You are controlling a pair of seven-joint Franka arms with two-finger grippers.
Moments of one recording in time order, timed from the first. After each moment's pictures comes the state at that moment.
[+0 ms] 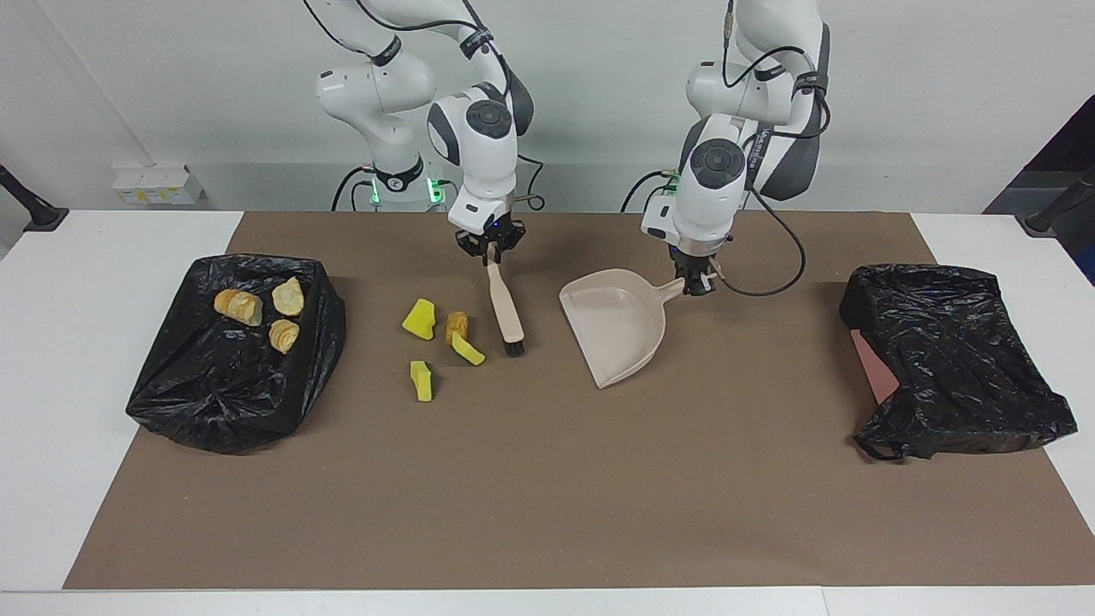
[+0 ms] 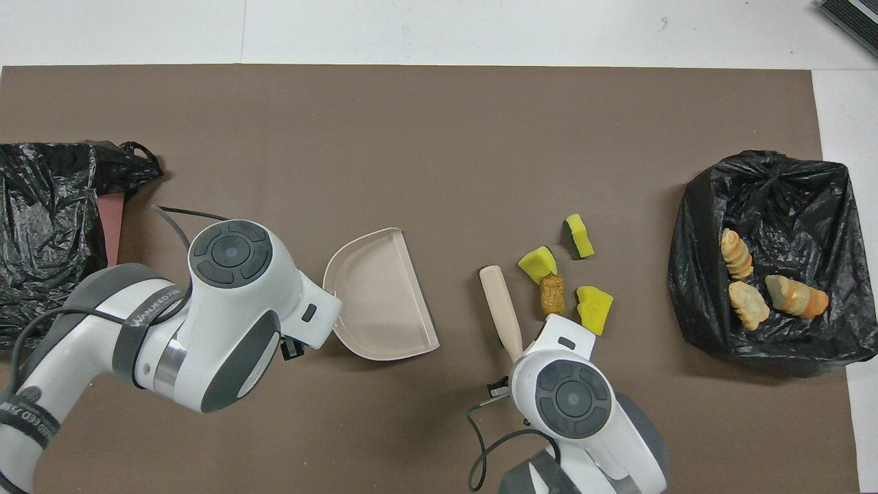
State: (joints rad) left arm -0.44 0.01 -0.03 -2.13 0.04 1.93 0.81; right arm 0.27 -0.15 0.33 -2.44 0.03 2.22 0.29
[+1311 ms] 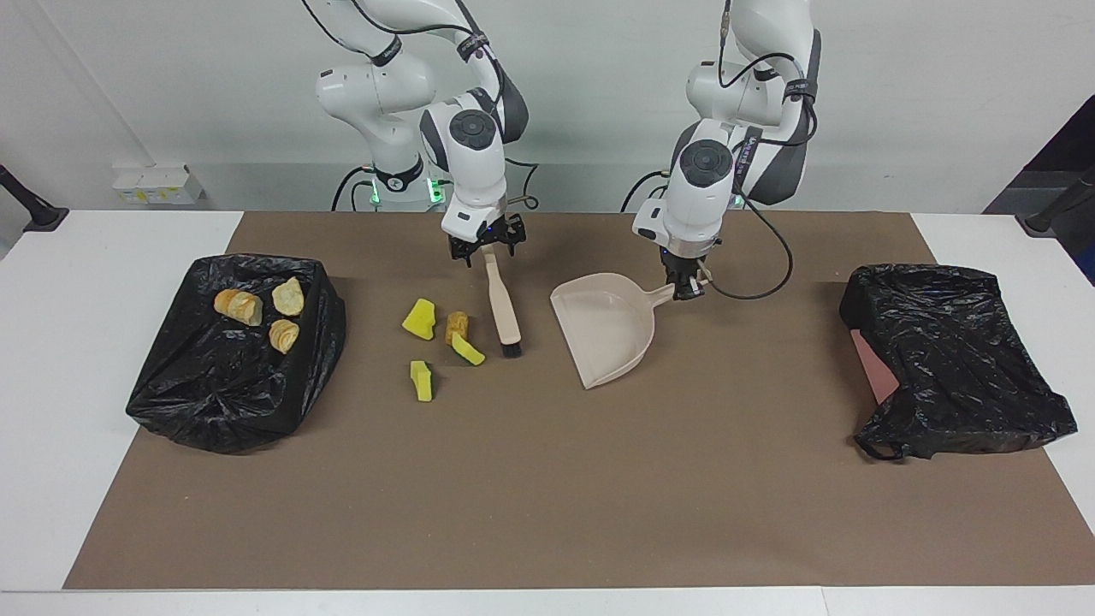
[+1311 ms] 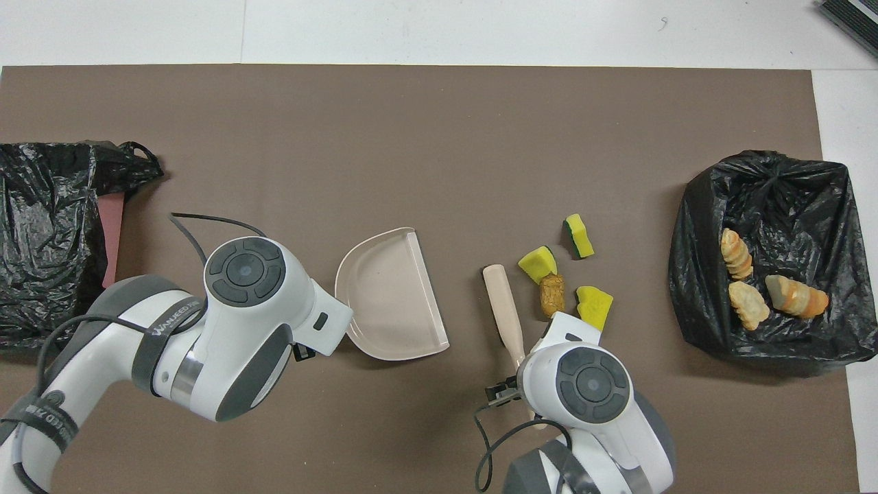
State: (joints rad) left arm -0.47 0.01 -0.04 -2.17 0.04 2.03 0.82; right arm 0.24 -0.14 0.33 -2.47 0.12 2.24 0.18
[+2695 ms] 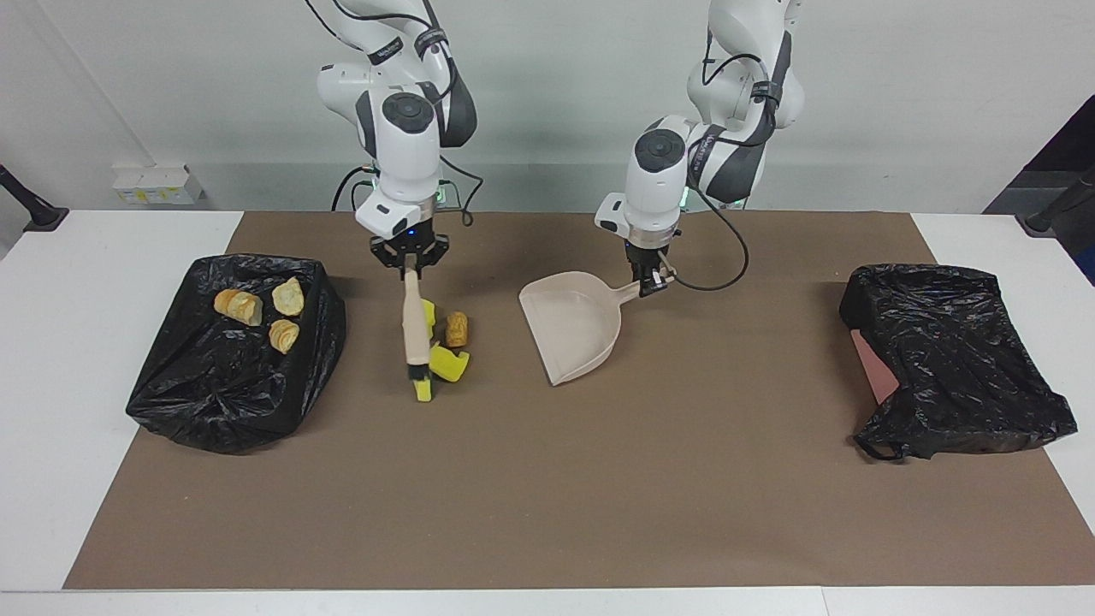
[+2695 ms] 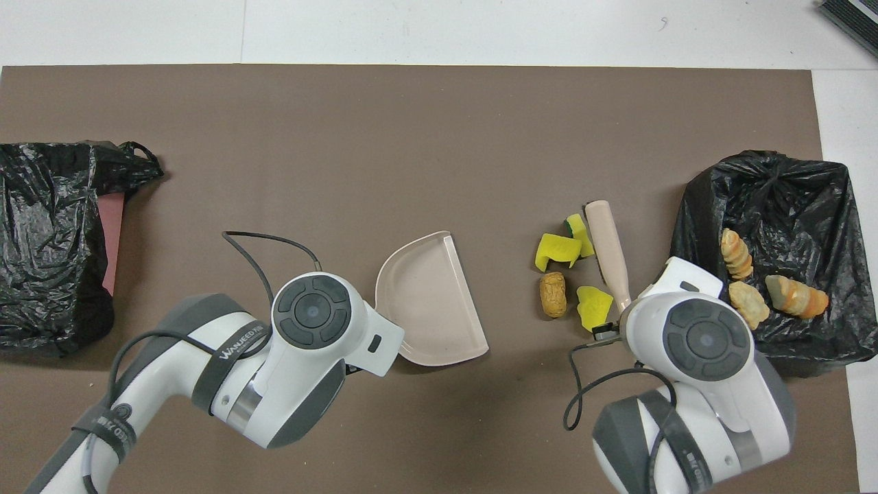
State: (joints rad) left arm -0.60 0.03 -0.04 -2.17 0.04 2.12 0.65; right arm -0.05 -0.19 0.32 -2.39 -0.23 2.15 0.19
